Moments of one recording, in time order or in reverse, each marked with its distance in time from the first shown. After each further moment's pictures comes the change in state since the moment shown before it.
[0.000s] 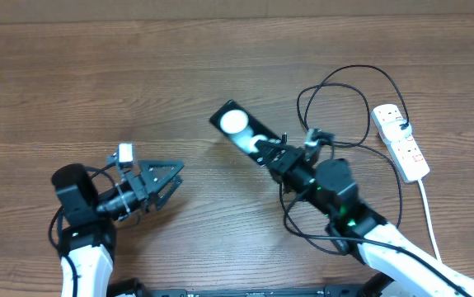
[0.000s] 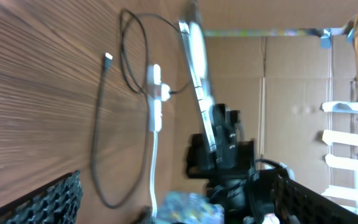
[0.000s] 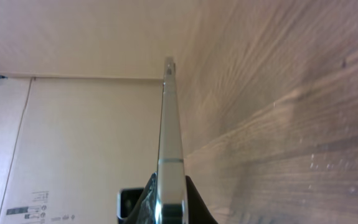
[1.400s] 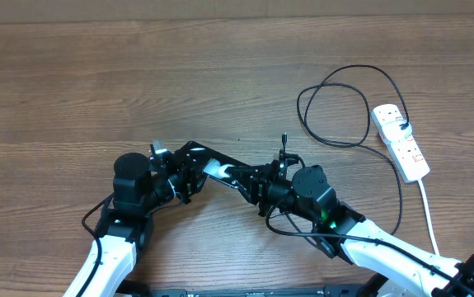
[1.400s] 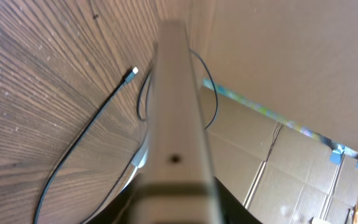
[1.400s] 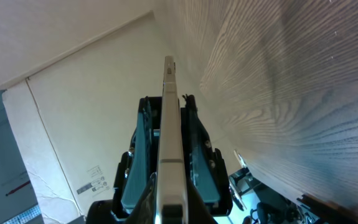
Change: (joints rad) left arm -0.435 0.092 -0.002 0.216 -0.623 -0.640; right arm 0.097 0.107 -0.002 0.081 -0.215 0.466
